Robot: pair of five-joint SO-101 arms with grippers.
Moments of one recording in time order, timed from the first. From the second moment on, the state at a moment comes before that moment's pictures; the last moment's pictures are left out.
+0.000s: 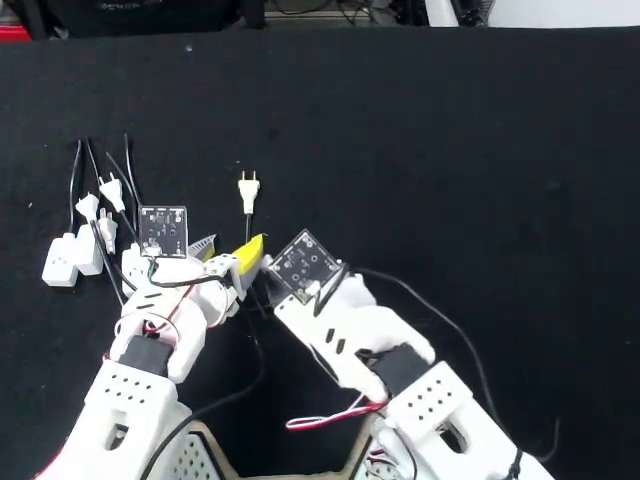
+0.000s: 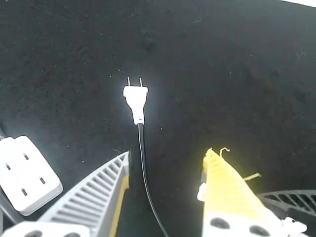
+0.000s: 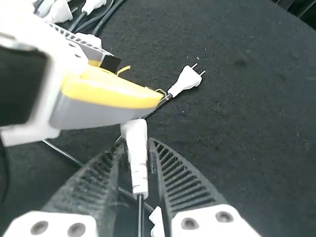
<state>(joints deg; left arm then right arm) 10.3 -67.9 86.5 19.6 13.2 -36.0 -68.2 84.3 24.1 11.6</state>
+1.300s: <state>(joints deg) 1.1 -67.1 90.5 20.2 17.8 -18.6 -44.8 45.7 71.4 11.5</state>
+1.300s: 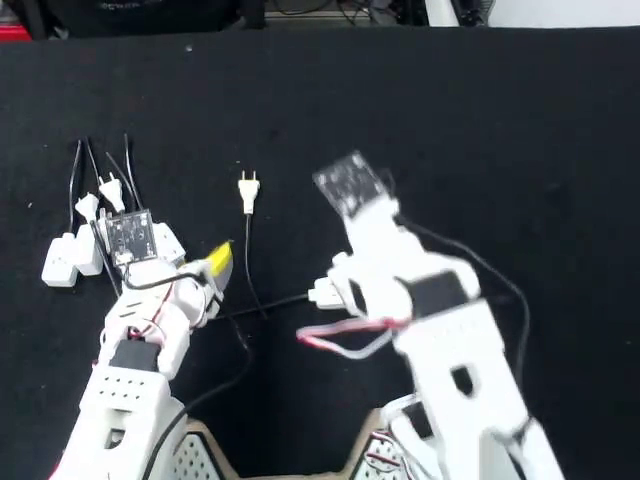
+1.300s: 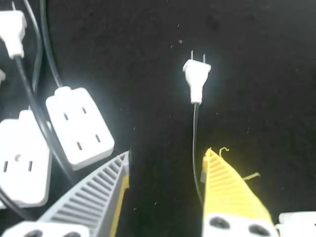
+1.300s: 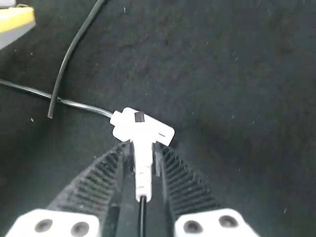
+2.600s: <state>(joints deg) 1.1 -67.1 91.9 20.2 17.8 -11.9 12.1 4.4 98.9 -0.6</state>
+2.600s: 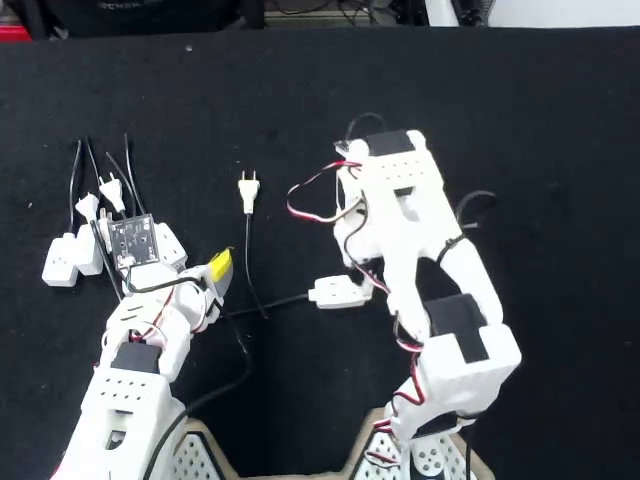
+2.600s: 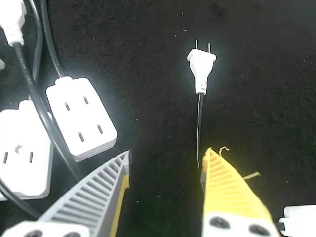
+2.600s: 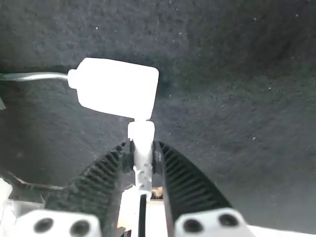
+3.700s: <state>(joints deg) 1.1 -67.1 91.9 20.2 17.8 -11.8 13.6 -2.5 99.1 -2.9</state>
